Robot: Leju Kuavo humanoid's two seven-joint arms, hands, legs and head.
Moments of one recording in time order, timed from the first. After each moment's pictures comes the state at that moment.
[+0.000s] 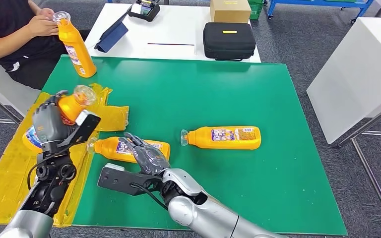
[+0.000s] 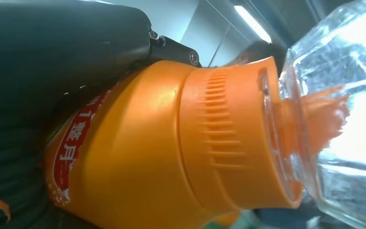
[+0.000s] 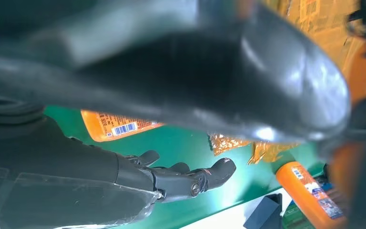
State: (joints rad) left arm -0.45 0.07 -0.14 -0.81 -0.99 0.68 -0.18; right arm -0.48 0.19 0.87 -1.03 0.50 -0.03 0.19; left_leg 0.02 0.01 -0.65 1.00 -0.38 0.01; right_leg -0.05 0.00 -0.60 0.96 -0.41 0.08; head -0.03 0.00
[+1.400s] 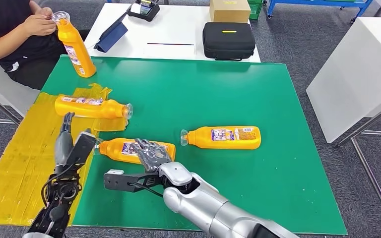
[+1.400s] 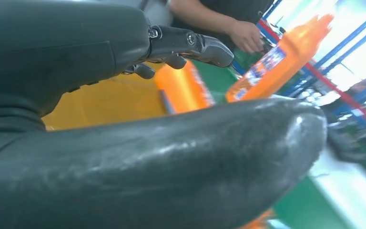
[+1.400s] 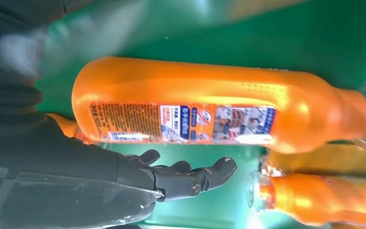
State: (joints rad) left arm -0.27 0.01 -0.04 -0.91 -0.55 0.40 -0.39; right arm -0.62 0.31 0.87 -0.59 0.74 0.05 0.18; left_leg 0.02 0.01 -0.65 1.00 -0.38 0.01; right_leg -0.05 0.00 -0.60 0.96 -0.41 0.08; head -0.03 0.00
